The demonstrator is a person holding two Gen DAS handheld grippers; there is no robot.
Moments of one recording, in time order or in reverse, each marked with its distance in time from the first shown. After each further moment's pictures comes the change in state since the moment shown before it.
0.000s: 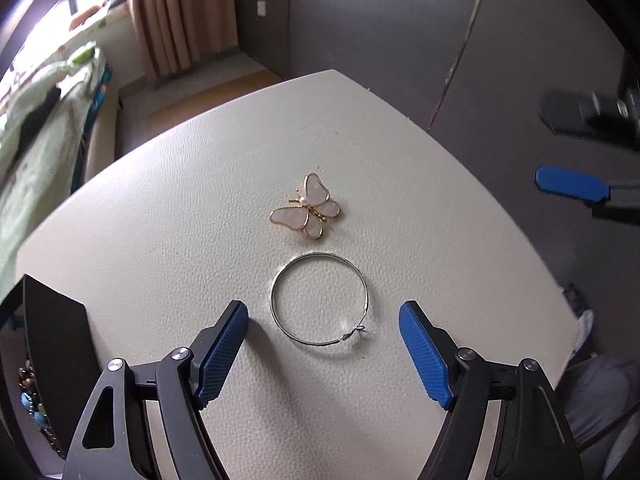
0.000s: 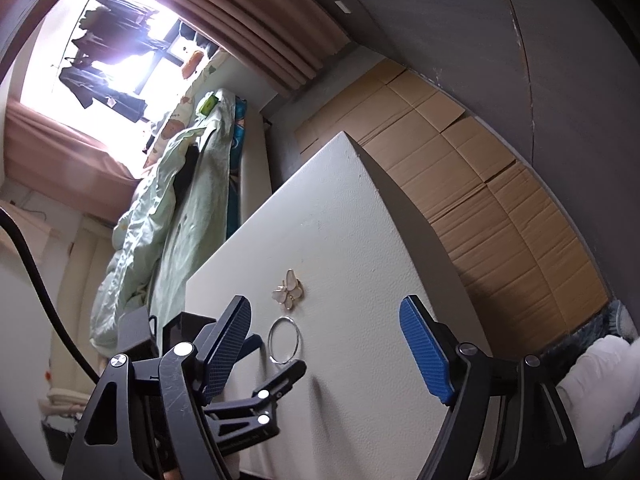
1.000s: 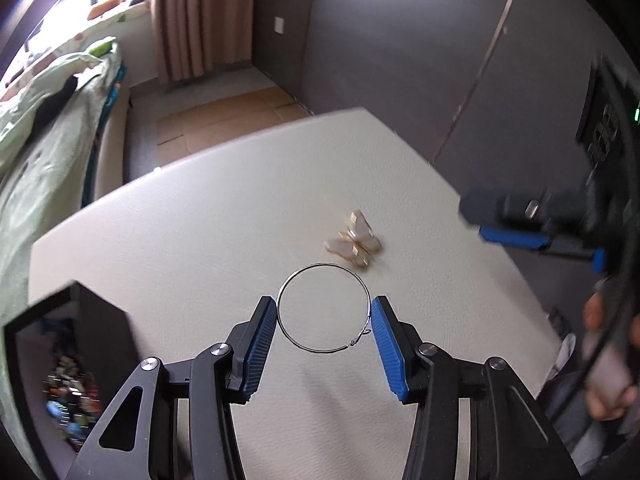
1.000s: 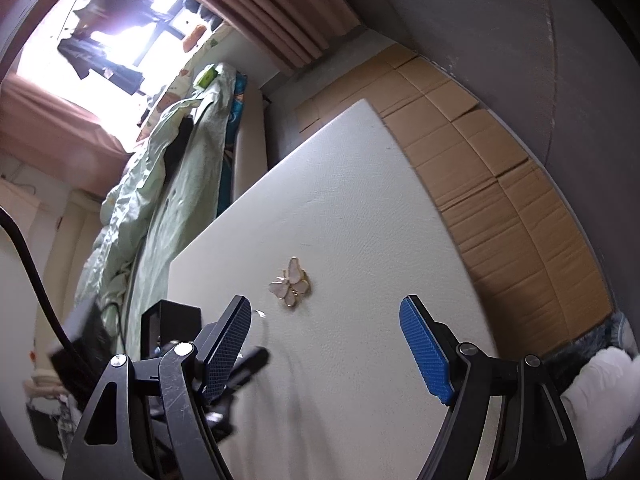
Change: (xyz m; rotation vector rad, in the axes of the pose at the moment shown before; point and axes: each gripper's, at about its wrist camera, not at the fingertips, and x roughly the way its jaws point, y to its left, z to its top) left arm -0.035 0.051 0.008 -0.103 -0.079 -0.066; right arm 0.047 0.021 -0.001 -0.075 0.061 -0.036
